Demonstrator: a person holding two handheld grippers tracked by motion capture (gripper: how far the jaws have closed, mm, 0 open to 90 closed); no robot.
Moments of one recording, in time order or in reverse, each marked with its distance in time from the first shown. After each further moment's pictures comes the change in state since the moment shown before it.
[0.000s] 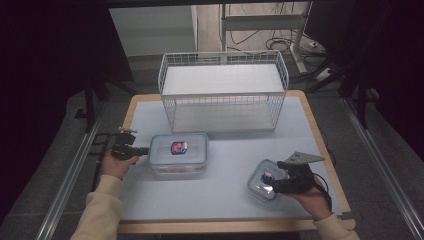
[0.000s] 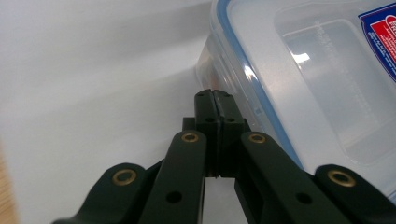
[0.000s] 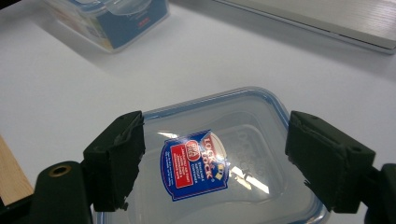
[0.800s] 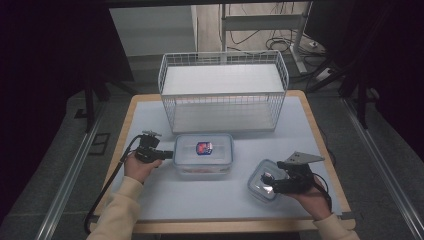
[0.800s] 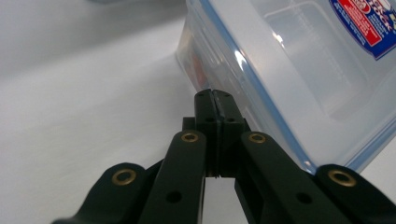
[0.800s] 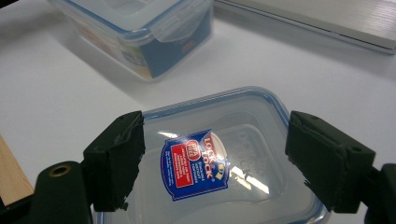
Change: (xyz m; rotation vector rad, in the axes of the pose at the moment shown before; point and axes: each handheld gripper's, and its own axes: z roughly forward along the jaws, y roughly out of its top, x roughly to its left) left arm -0.059 0.009 0.028 0.008 -0.144 0.069; right arm 0.000 0.000 0.000 0.001 0.001 -0.001
